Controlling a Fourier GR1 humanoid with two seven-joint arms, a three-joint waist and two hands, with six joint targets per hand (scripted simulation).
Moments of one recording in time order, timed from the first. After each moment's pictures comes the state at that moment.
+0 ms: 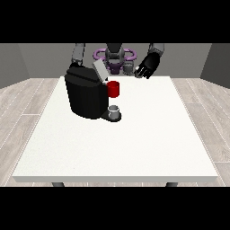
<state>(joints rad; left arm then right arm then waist) -0.81 0.34 -0.04 -0.80 -0.77 -0.36 -0.19 -0.26 -0.04 -0.01 -1.12 0.19 -0.19 -0.04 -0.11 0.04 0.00</state>
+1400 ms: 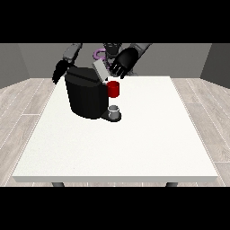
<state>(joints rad) -1.20 0.44 0.13 -0.70 -0.72 -0.44 -0.05 -0.43 -0.08 -0.03 -1.28 0.16 -0.16 0.01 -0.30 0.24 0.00</state>
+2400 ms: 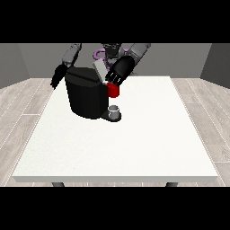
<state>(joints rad) -1.26 0.43 0.13 -0.66 -0.74 -0.43 -0.08 -0.46 -0.08 -0.06 -1.26 0.16 -0.18 -0.01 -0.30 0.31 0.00</state>
